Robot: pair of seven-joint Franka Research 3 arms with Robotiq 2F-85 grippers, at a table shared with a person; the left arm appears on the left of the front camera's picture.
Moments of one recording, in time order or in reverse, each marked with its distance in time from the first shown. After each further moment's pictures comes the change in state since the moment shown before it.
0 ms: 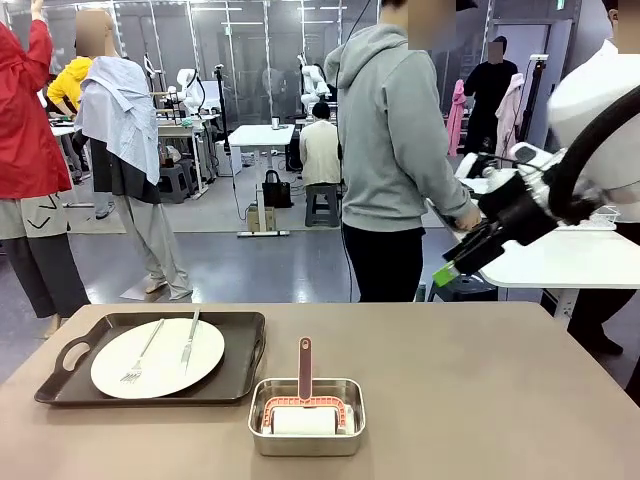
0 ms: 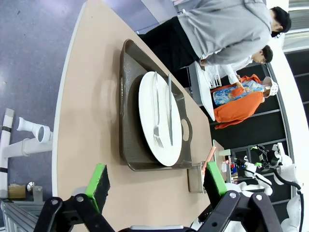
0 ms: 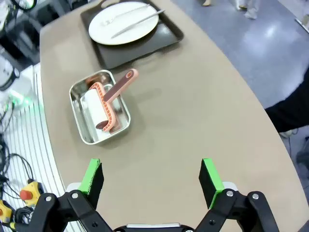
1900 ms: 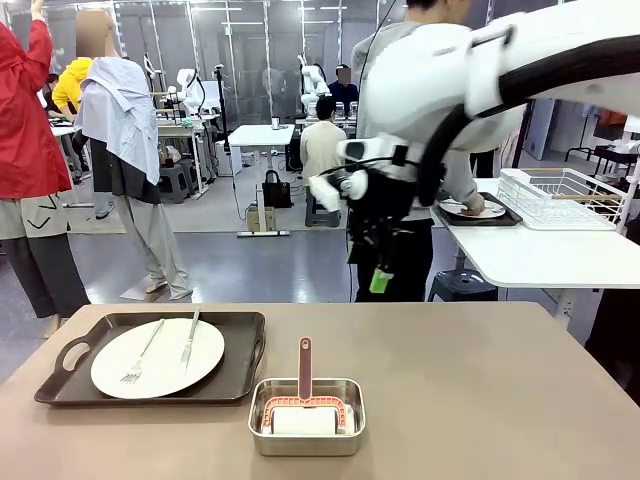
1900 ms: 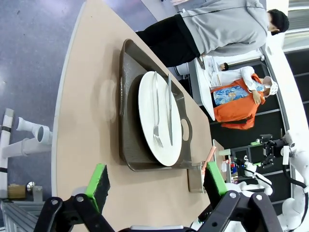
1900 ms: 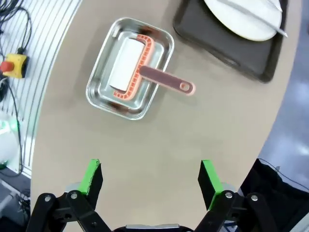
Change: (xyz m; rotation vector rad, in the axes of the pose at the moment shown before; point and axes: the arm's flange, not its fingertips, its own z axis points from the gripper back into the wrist) left arm 0.000 0.000 -0.001 -0.001 0.002 0.000; right arm 0.164 0.045 -0.125 0.267 0.556 0.776
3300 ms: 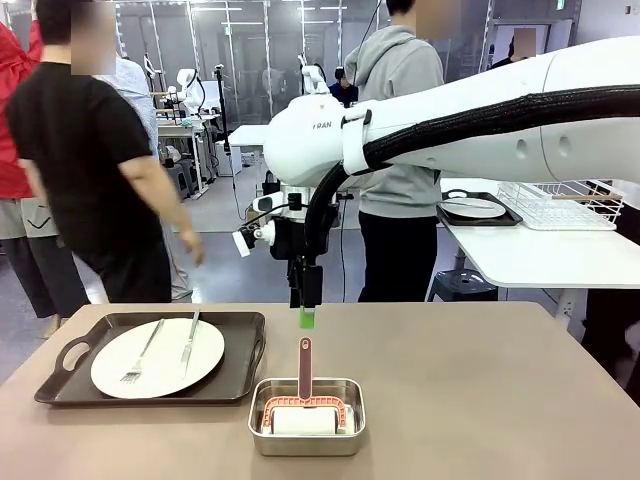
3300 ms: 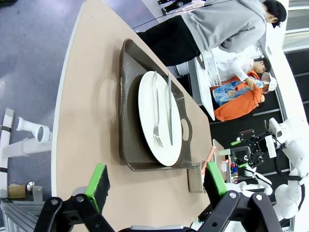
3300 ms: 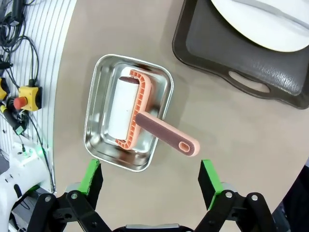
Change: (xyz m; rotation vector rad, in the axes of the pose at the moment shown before) left arm 0.000 0.000 0.000 0.000 0.001 0.000; right arm 0.066 -0.066 -0.091 0.217 0.052 -0.180
